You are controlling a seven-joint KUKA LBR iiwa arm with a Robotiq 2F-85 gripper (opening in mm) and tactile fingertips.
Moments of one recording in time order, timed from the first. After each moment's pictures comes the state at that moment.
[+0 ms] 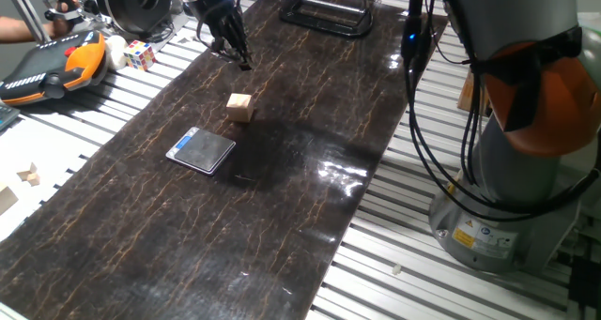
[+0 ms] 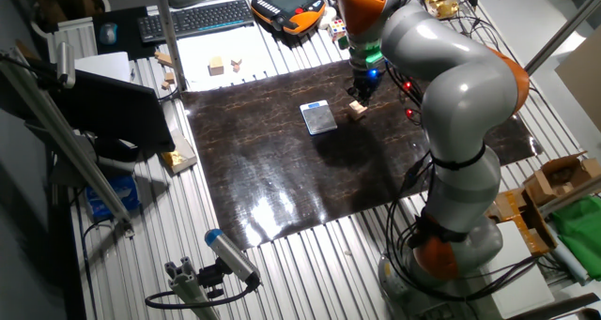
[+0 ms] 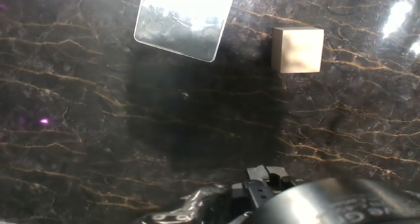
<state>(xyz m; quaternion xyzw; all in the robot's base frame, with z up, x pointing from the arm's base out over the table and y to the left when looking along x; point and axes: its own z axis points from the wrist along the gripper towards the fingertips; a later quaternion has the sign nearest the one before) 0.514 0.000 0.235 0.14 -0.98 0.05 0.14</state>
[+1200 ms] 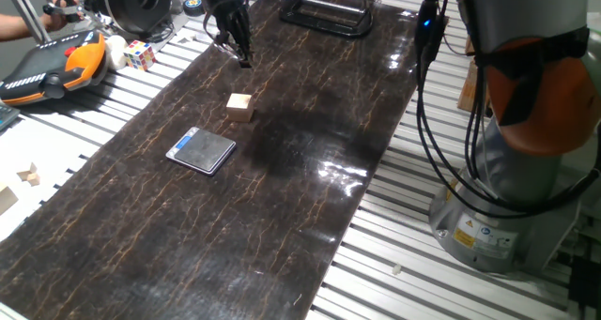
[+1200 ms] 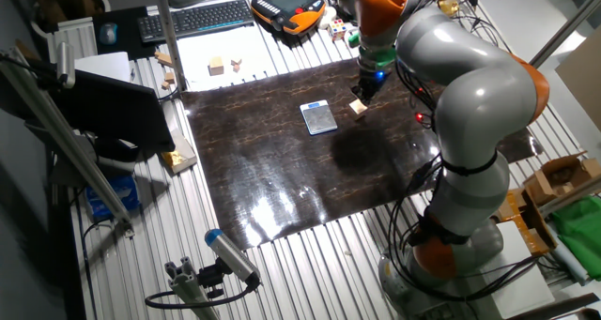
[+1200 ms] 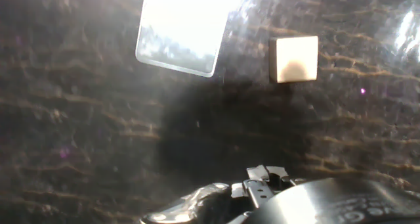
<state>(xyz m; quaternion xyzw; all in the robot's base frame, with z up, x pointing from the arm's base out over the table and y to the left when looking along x) 0.515 -0.005 0.238 0.10 -0.99 0.00 0.08</state>
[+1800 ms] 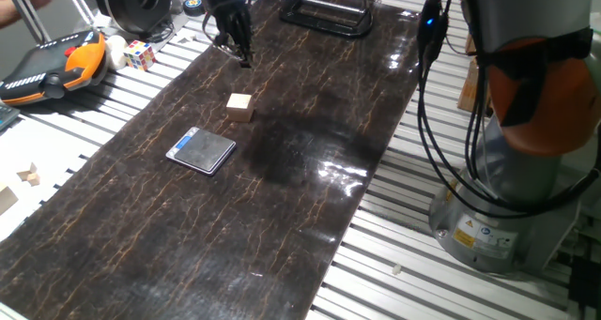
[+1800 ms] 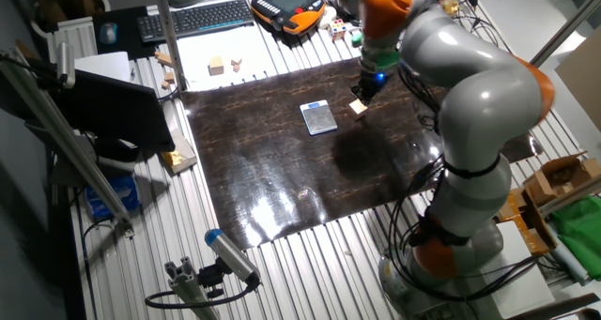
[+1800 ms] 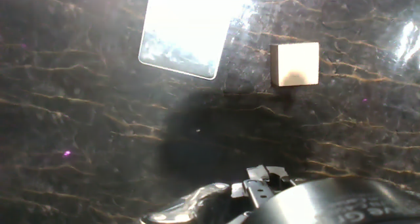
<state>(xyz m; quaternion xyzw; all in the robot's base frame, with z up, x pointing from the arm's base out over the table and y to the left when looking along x) 0.515 -0.005 0.238 0.09 -0.99 0.03 0.08</state>
